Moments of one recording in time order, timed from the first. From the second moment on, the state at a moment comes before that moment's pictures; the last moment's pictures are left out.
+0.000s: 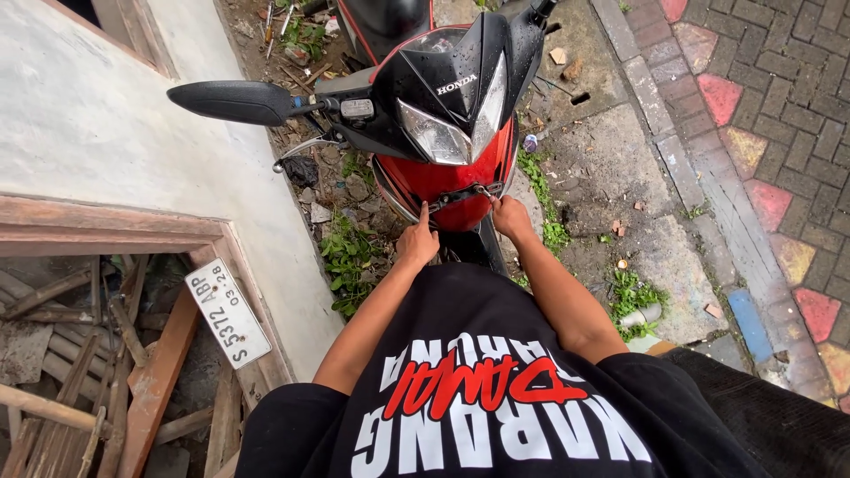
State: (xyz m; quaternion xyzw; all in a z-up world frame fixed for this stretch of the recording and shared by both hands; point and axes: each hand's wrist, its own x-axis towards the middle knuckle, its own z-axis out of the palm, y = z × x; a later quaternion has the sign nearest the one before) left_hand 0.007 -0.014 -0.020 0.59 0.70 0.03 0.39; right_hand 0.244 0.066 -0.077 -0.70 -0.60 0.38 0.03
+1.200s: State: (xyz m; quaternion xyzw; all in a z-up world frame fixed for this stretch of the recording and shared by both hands) left_hand 0.012 -0.013 -0.018 0.55 0.72 0.07 0.42; right_hand 0.250 0.068 -0.149 -0.72 -0.55 0.41 0.09
